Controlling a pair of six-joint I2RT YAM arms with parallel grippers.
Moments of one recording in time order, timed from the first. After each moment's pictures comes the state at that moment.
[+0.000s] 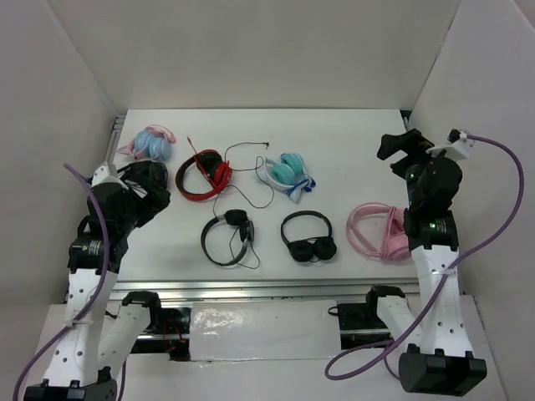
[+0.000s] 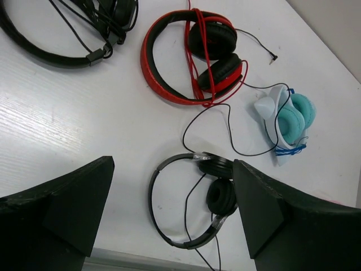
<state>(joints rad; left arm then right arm) -0.01 0.69 0.87 -0.69 -0.04 -0.67 -0.11 0.82 0.96 -0.16 0.07 0.54</state>
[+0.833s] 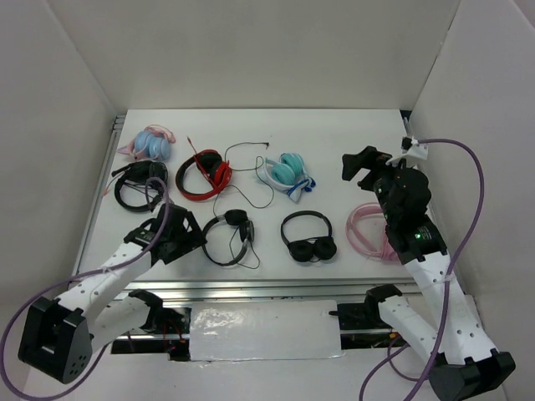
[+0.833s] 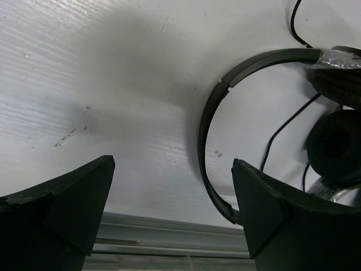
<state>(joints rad) -0.33 0.96 0.53 -0.59 -0.11 -0.84 0.21 0.76 0.87 -0.19 0.12 0.43</state>
